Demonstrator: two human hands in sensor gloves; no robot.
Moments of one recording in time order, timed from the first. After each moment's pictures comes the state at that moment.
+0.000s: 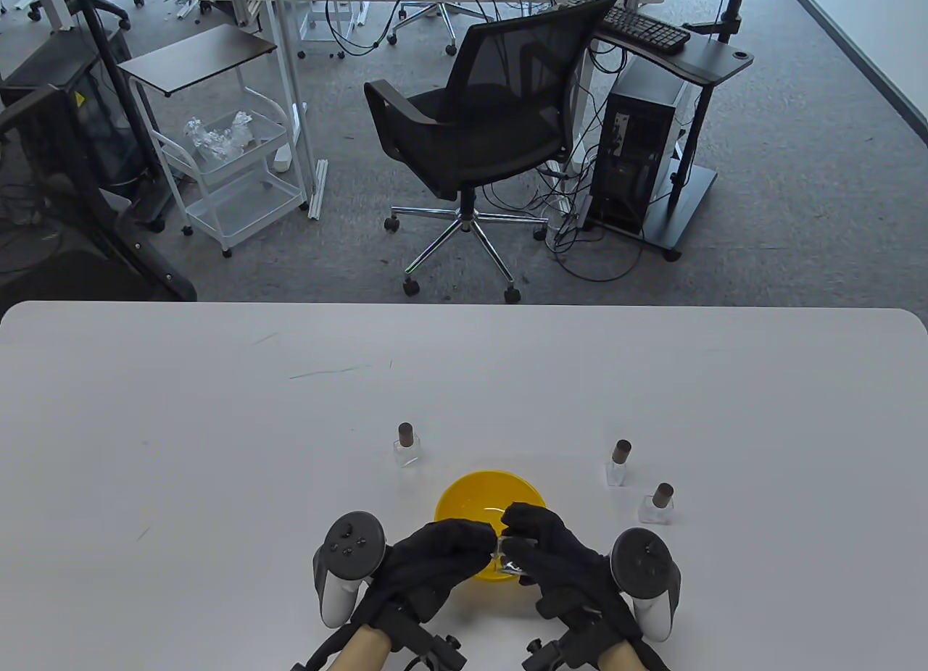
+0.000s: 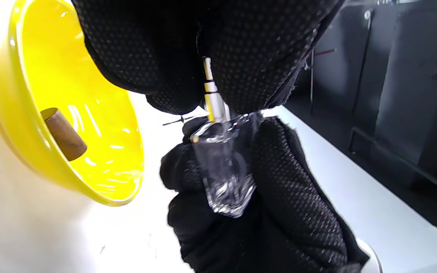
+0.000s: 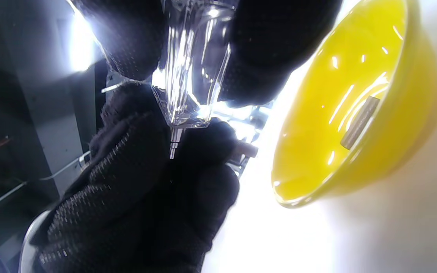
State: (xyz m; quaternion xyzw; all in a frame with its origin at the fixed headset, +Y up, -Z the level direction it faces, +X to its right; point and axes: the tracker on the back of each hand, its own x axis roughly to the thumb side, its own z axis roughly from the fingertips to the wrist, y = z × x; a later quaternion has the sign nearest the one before) left_hand -0.111 -0.738 -0.310 -0.07 -0.16 0.62 0.77; right_hand 0.133 -0.735 -0.298 0.15 0.02 0.79 0.60
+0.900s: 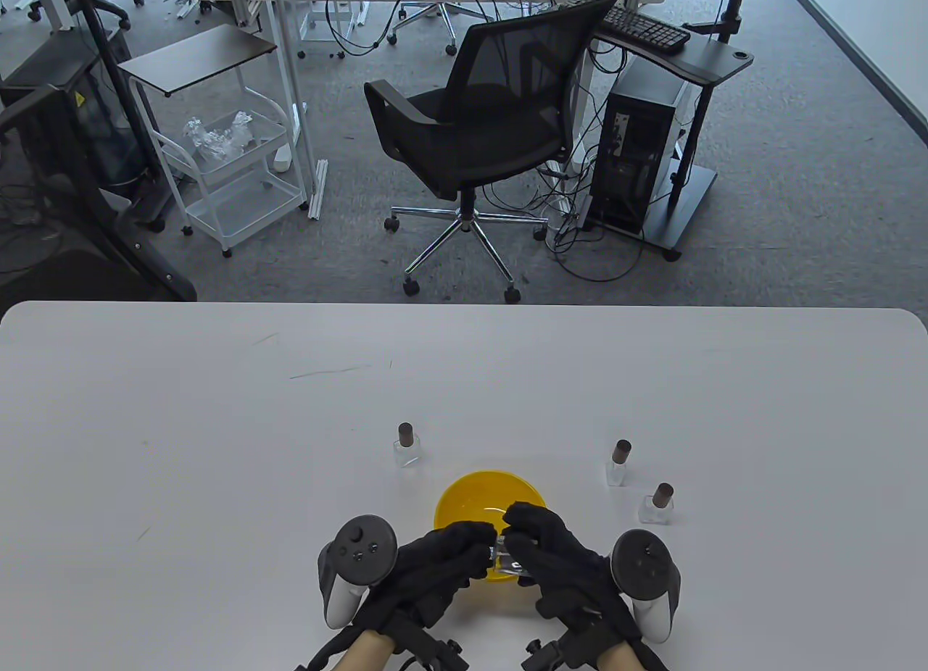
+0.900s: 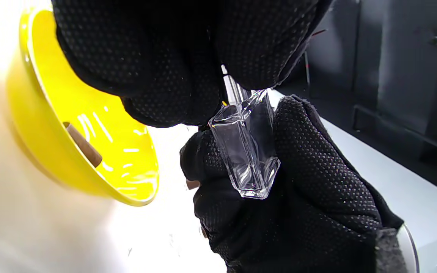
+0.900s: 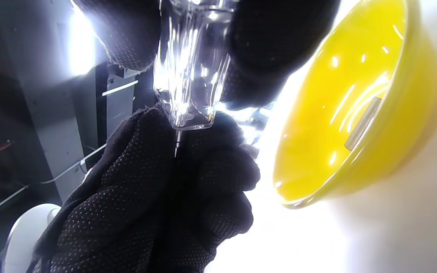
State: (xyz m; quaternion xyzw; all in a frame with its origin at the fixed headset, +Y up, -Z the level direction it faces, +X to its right) left_hand -0.106 -0.733 -0.306 -0.05 -0.19 0.54 0.82; right_hand 0.134 -0.737 -0.299 0.14 0.01 0.78 0.61
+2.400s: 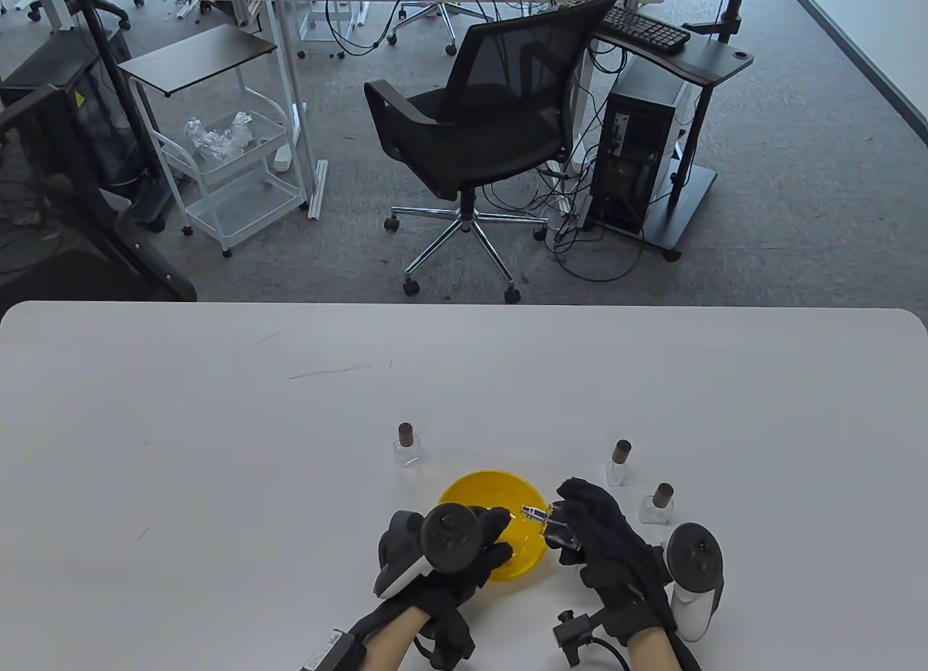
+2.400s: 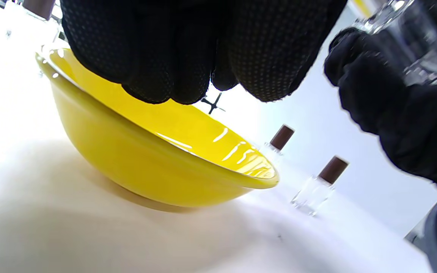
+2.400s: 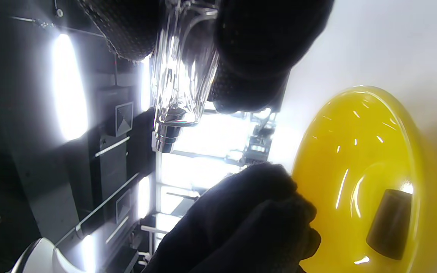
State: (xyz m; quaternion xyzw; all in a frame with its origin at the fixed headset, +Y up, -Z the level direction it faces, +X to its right) left_hand -0.055 -0.724 -0.332 -0.06 -0.19 0.23 0.95; right_hand 0.183 -0.735 -0.309 0.05 -0.04 0.73 0.68
